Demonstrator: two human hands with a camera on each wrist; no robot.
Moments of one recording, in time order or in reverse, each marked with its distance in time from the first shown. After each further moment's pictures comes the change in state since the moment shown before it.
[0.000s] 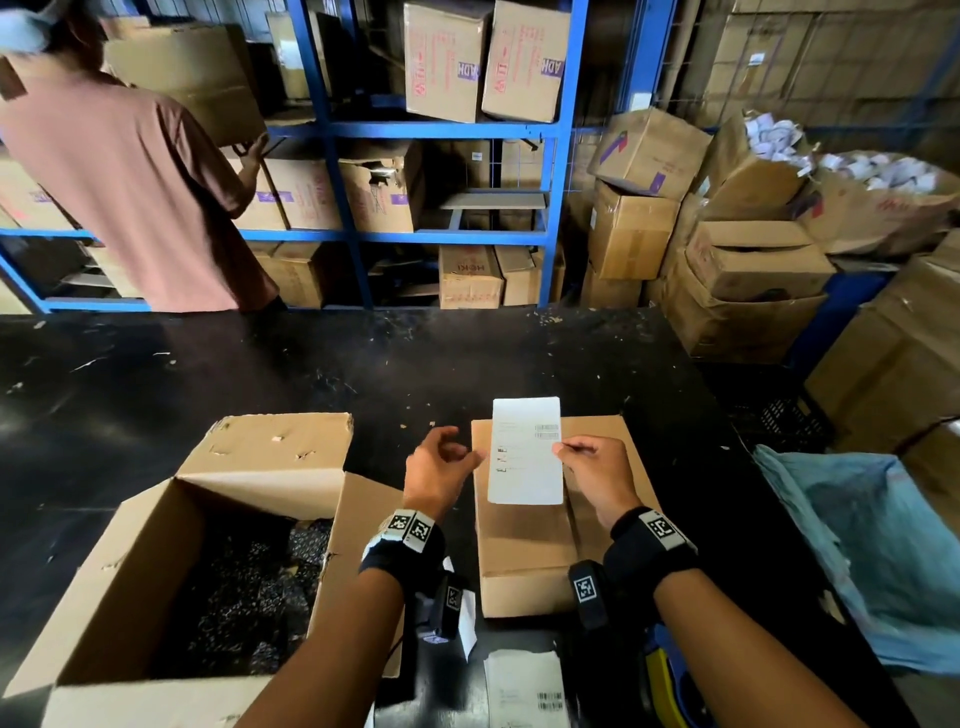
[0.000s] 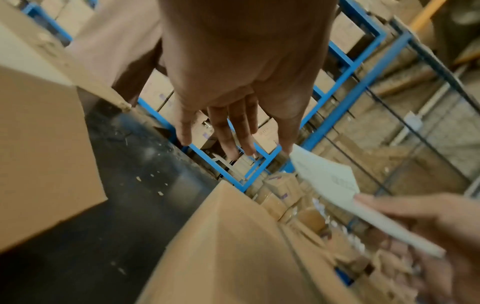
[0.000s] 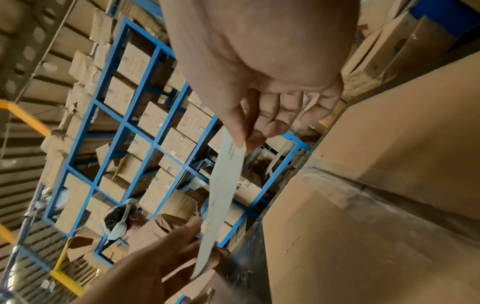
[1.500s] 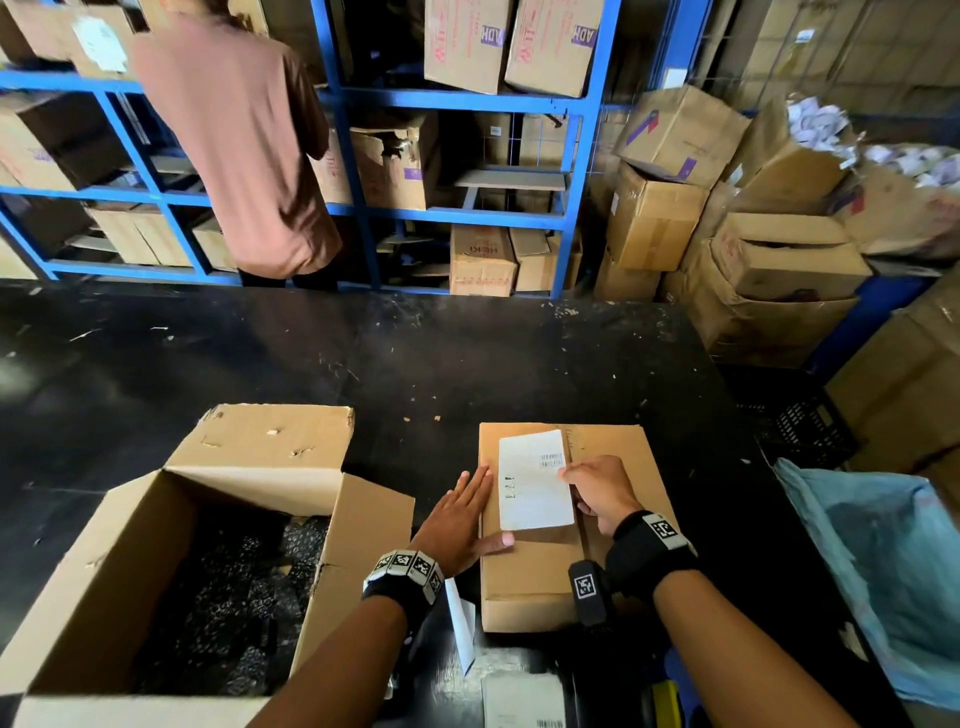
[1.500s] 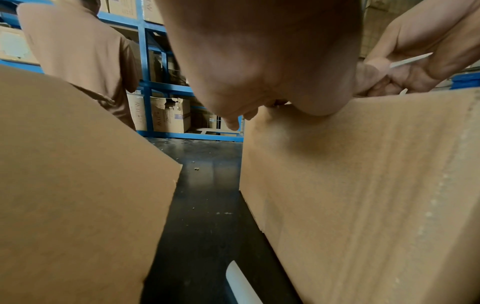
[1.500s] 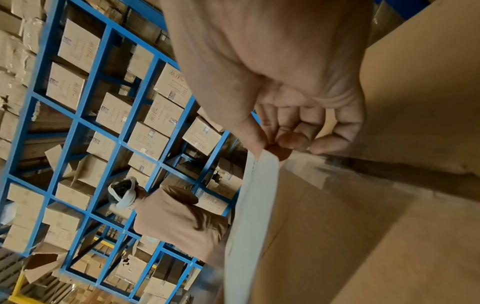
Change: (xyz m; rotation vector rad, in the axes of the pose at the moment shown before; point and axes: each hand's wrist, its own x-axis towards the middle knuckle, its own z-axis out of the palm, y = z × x) left_hand 0.019 -0.095 0.034 0.631 -0.541 0.359; right_hand 0.039 0.015 0.021 -0.085 -0.090 0.357
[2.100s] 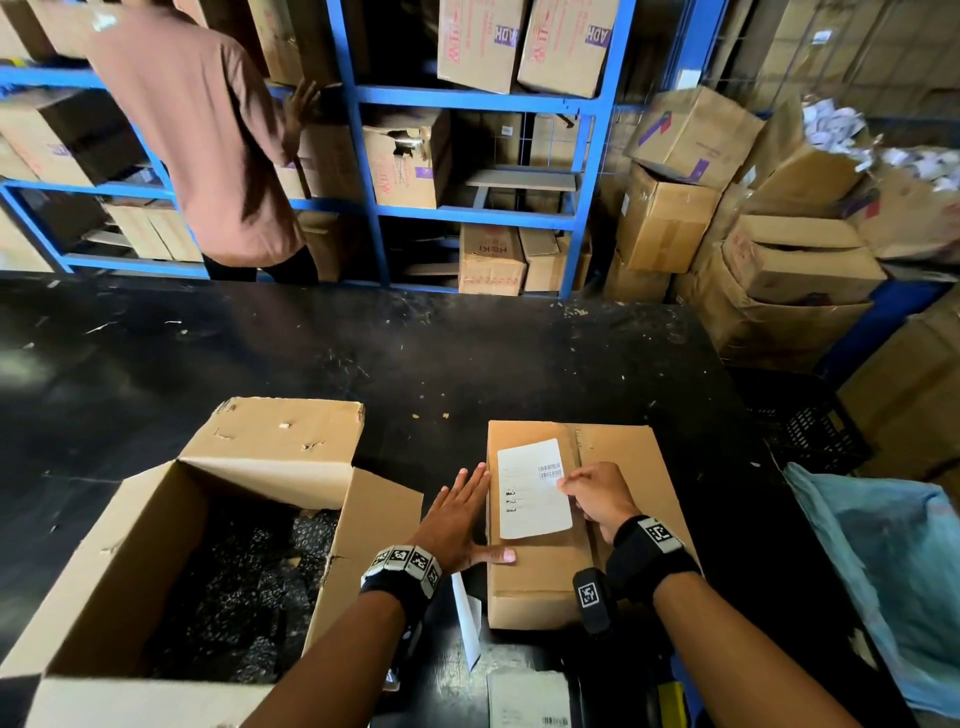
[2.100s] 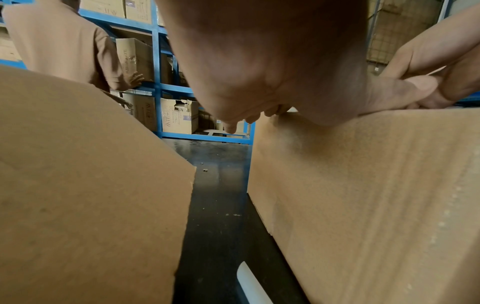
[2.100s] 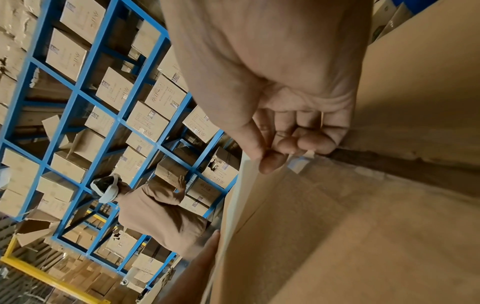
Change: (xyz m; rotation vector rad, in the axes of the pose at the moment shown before) left_hand -0.008 -0.010 -0.003 -0.042 -0.021 -0.038; right_hand 0.003 0.016 0.010 -0.127 -0.073 -0.051
